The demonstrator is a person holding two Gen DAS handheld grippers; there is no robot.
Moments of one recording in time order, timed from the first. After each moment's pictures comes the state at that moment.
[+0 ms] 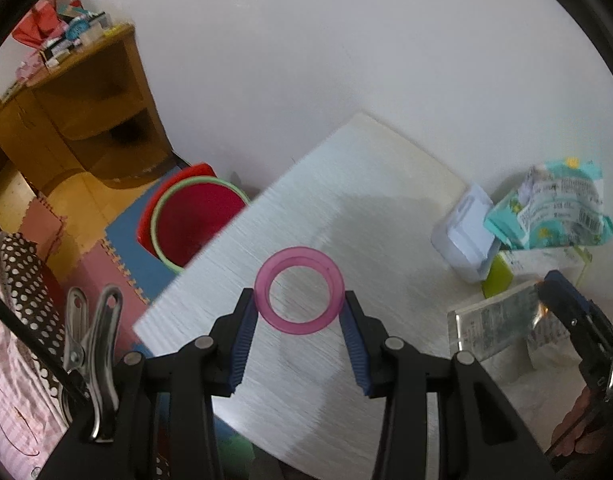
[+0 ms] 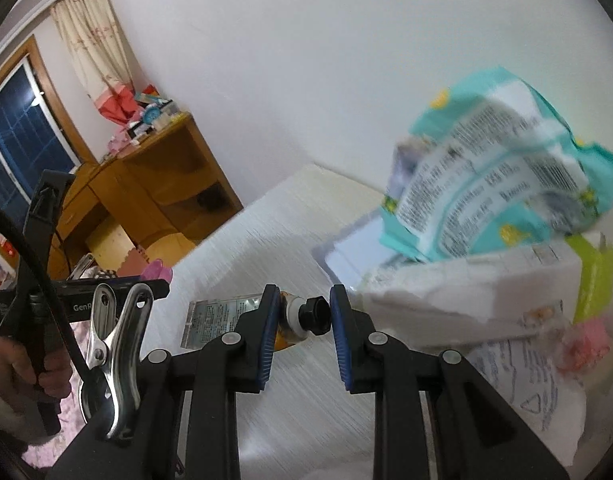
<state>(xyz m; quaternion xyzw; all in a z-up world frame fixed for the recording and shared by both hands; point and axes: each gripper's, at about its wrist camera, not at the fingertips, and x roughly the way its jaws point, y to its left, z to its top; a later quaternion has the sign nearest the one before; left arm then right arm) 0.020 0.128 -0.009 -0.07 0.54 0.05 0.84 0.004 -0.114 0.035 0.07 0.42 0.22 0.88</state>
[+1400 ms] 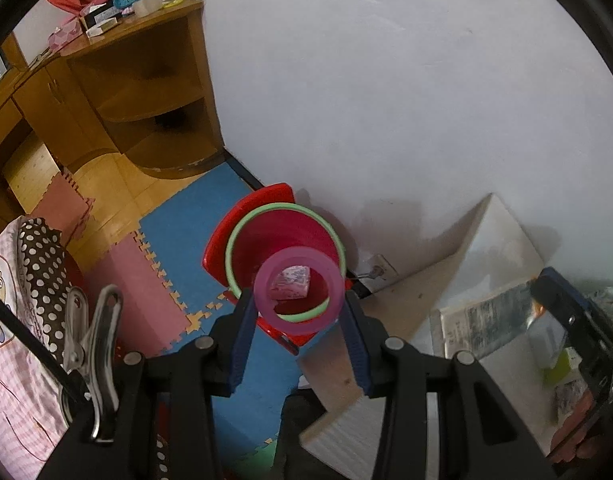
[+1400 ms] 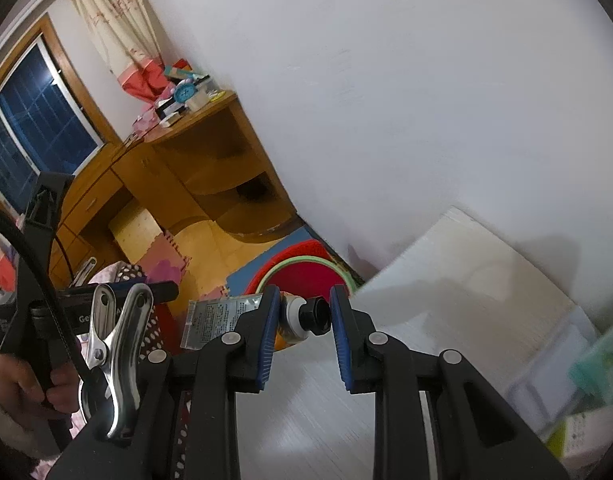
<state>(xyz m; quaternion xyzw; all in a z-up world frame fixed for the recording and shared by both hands) 0.100 0.320 -0.011 -0.11 0.55 0.11 0.82 0.113 0.087 0.031 0.05 0.46 0.28 0.84</state>
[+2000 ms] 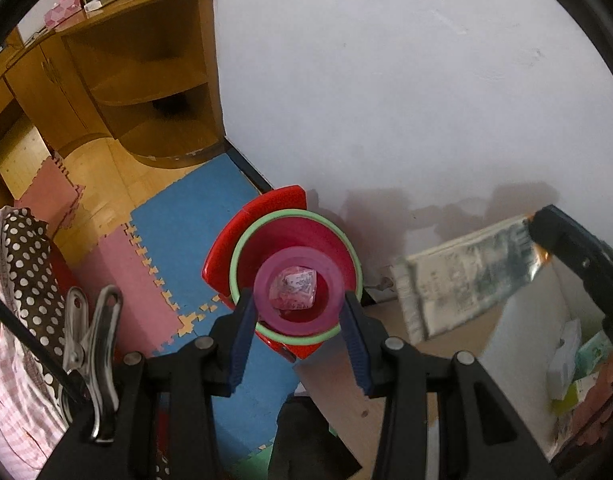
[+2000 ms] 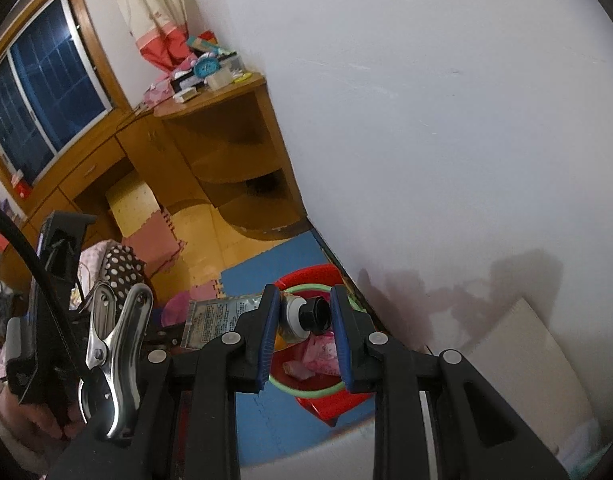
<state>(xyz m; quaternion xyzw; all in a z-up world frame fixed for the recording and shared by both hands) 0.140 0.374 -0.056 -0.14 0.56 0.10 0.81 0.176 0.201 0.027 -0.03 0.45 0.31 0.83</state>
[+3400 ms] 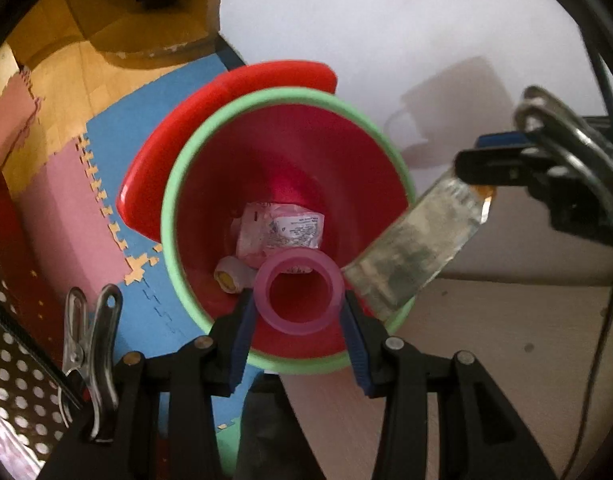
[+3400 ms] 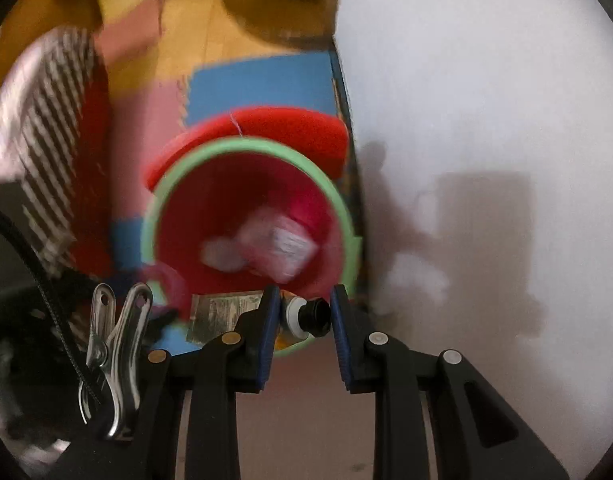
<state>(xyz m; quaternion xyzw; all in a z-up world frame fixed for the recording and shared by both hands) 0.183 0.396 -0.313 -0.23 0.65 0.09 0.72 0.299 0.348 -0.241 -0.34 0.64 0.34 0.60</state>
